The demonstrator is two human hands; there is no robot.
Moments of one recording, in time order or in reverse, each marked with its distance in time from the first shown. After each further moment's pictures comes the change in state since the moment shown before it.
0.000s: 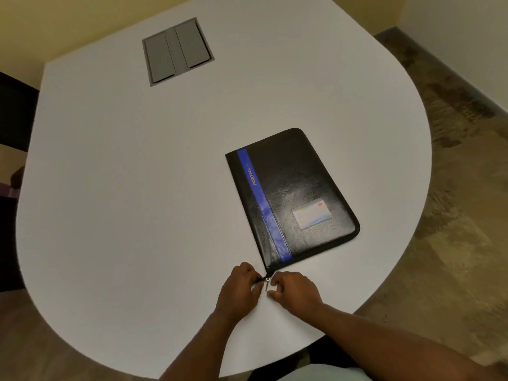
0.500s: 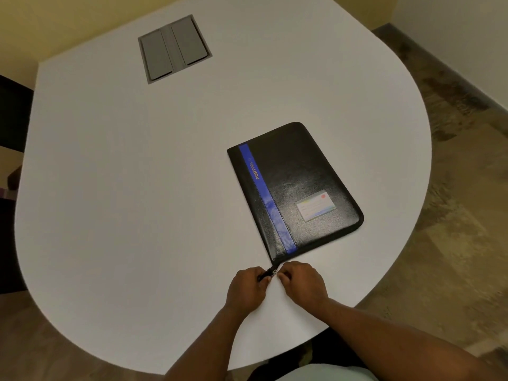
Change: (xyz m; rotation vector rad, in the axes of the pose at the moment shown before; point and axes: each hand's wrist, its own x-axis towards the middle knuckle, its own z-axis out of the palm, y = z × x) left_hand -0.007 0.010 -0.004 -0.093 -0.029 -0.150; right_hand -0.008 -0.007 0.005 -0.012 0.181 0.027
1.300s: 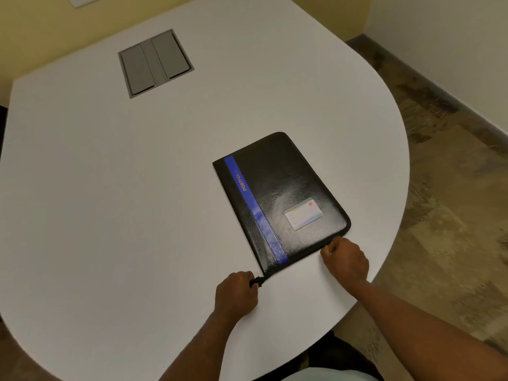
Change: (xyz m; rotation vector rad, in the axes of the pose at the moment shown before) left_hand 0.016 0.010 -0.015 0.340 -0.040 0.029; right_hand 0.023 0.069 -0.081 0.130 0.360 0.460
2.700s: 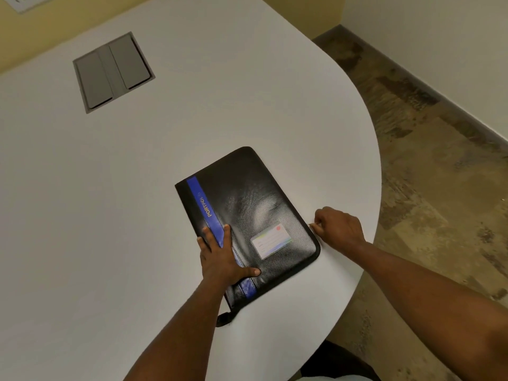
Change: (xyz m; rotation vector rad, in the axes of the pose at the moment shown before) left_hand 0.121 0.071 -0.043 0.032 -0.110 -0.139; right_hand 0.146 0.012 -0.069 -0.315 -0.098 -0.425
